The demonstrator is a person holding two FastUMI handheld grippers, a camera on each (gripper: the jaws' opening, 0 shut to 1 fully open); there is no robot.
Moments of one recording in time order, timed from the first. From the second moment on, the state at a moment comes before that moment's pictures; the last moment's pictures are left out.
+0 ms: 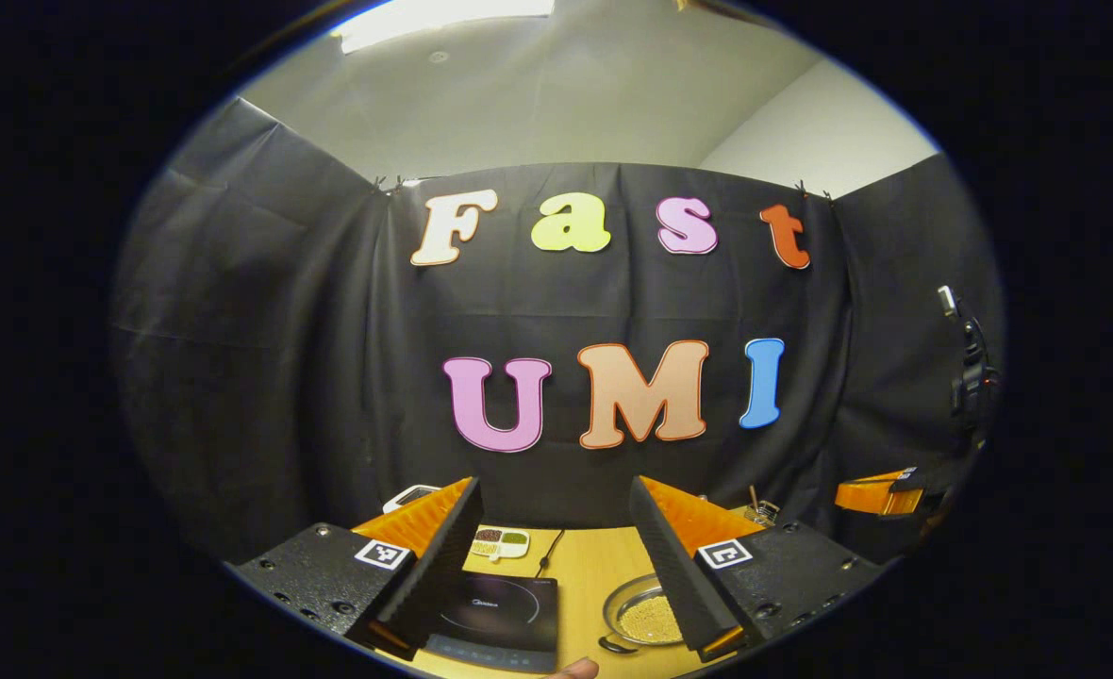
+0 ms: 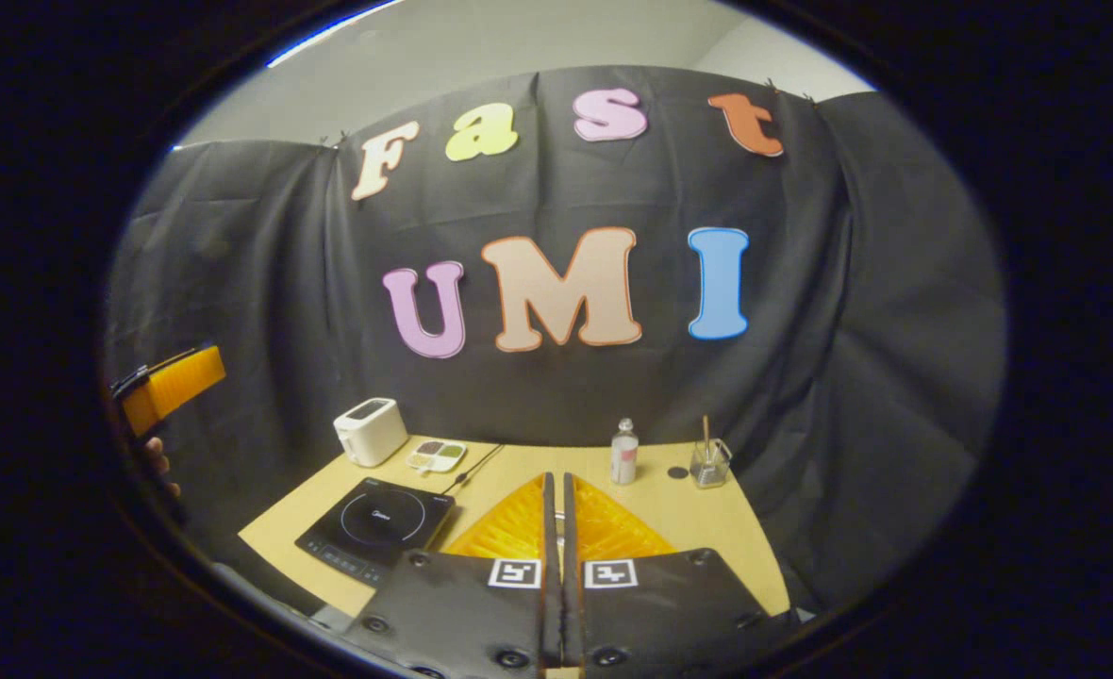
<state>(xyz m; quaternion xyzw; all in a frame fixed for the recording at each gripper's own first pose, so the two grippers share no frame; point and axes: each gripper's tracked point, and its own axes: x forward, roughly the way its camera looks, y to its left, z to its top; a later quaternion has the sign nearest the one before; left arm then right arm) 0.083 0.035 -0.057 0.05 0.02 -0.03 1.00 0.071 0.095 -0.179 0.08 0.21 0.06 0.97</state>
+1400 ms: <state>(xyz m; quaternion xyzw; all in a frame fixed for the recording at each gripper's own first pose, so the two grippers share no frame) 0.163 0.159 -0.175 0.01 0.10 -0.09 0.99 0.013 0.254 -0.439 0.11 0.52 -0.01 0.85</state>
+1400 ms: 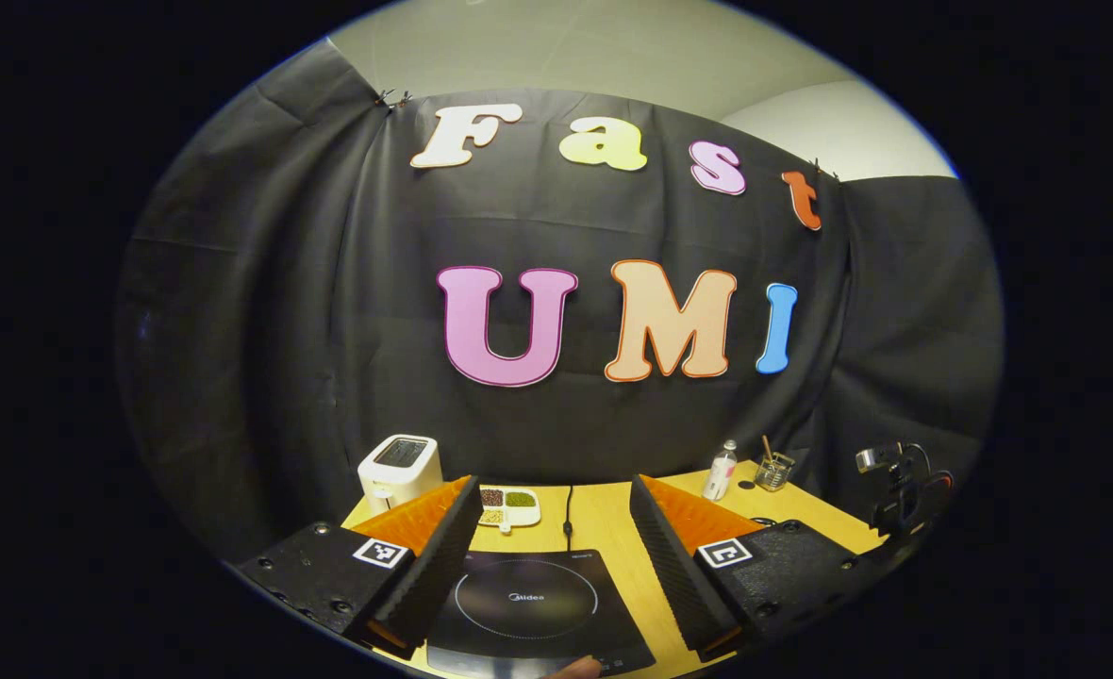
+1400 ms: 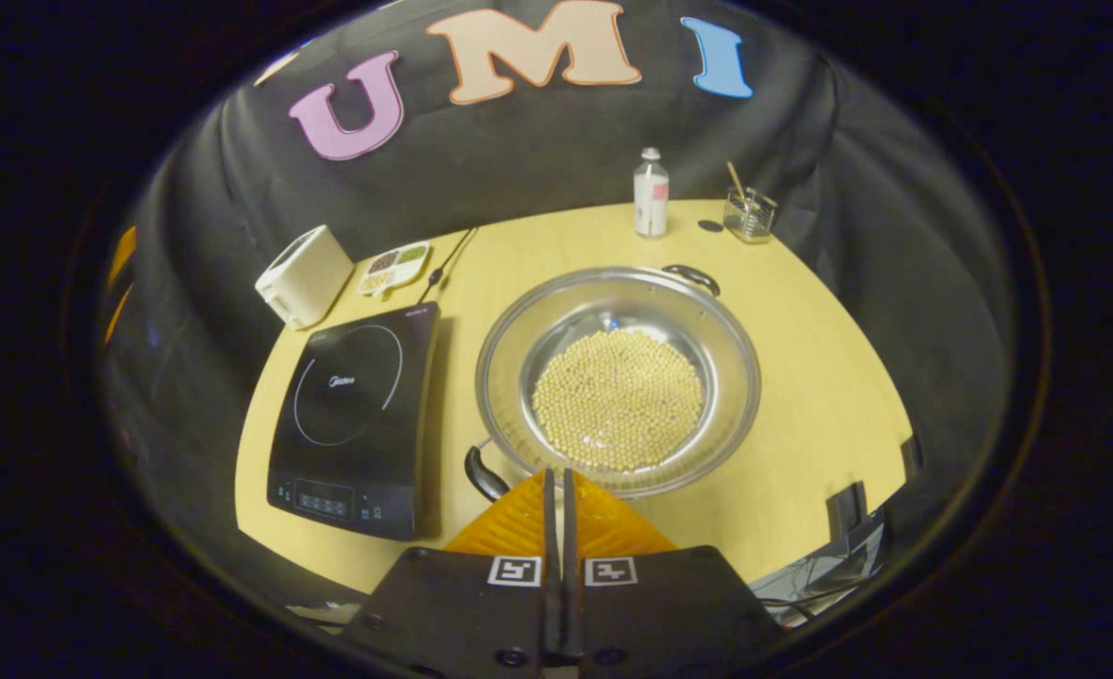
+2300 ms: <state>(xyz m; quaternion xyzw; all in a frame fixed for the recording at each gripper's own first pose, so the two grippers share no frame) 0.165 0.185 -0.177 0.02 0.11 -0.06 0.99 0.001 0.284 -0.519 0.10 0.61 0.00 0.79</state>
